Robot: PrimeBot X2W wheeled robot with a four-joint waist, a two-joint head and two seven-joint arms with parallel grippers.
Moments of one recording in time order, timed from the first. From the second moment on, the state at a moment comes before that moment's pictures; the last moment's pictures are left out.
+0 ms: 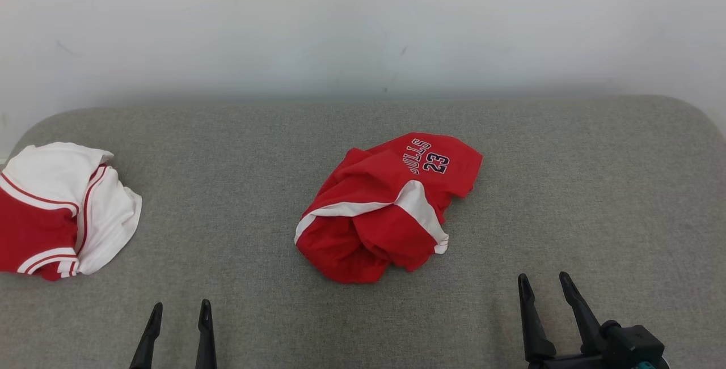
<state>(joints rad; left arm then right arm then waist) 0.08 0.05 0.02 0.11 -0.14 -0.10 -0.26 0.02 -0.05 0.03 0.21 0.19 0.13 -0.26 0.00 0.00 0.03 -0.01</state>
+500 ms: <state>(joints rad) 0.08 0.05 0.02 0.11 -0.14 -0.10 -0.26 0.02 -0.05 0.03 0.21 0.19 0.13 -0.26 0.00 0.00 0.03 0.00</state>
